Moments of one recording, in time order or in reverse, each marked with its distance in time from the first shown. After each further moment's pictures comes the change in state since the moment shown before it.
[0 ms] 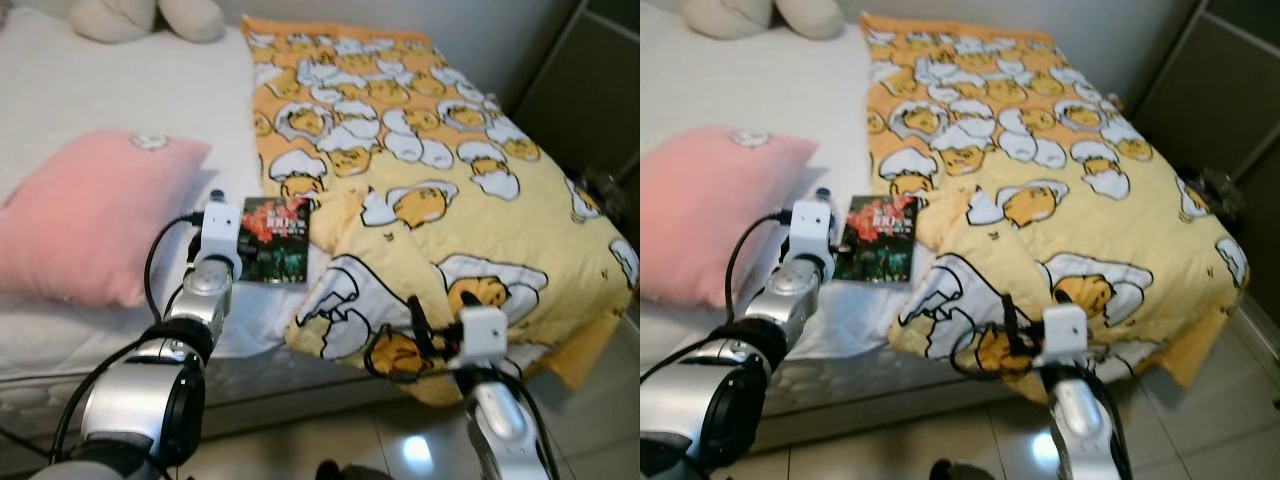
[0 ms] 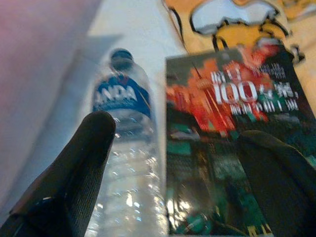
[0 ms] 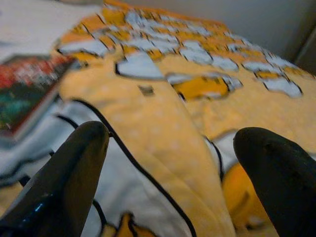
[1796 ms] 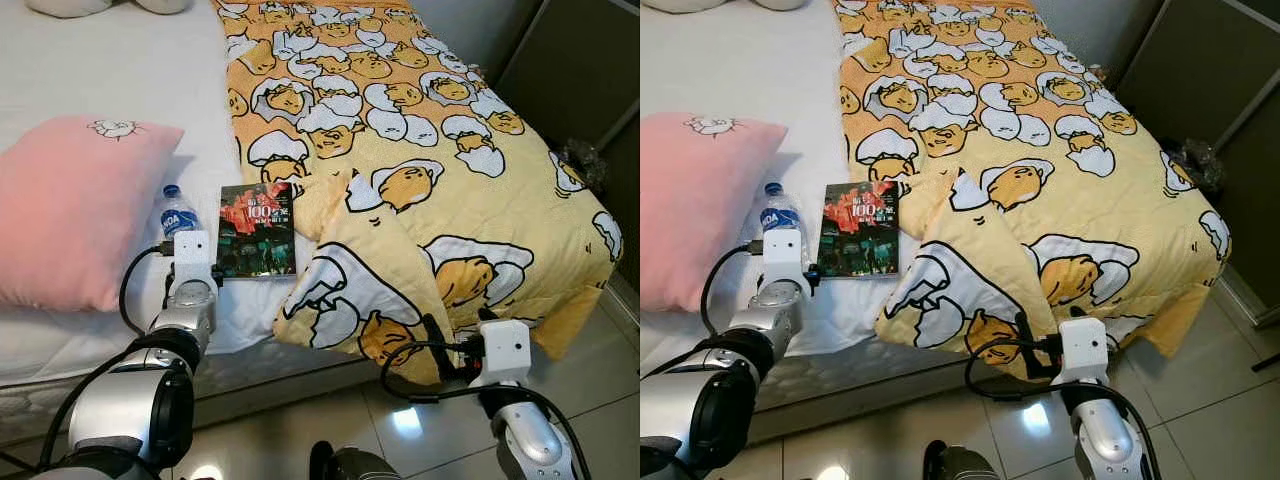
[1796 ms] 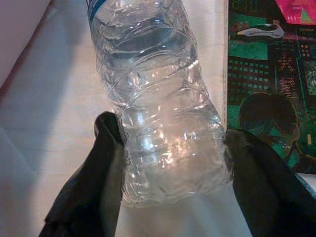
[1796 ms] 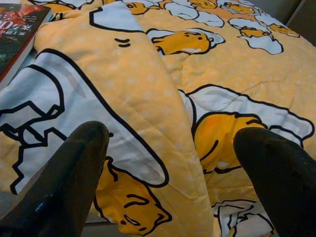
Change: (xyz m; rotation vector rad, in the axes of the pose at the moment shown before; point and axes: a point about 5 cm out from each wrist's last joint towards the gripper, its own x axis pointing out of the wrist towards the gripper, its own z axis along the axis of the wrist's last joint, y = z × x) left arm -0.007 0.027 -0.037 -0.103 0.236 0.217; right arm -0.025 -0.012 0.013 -0.028 0.108 0.009
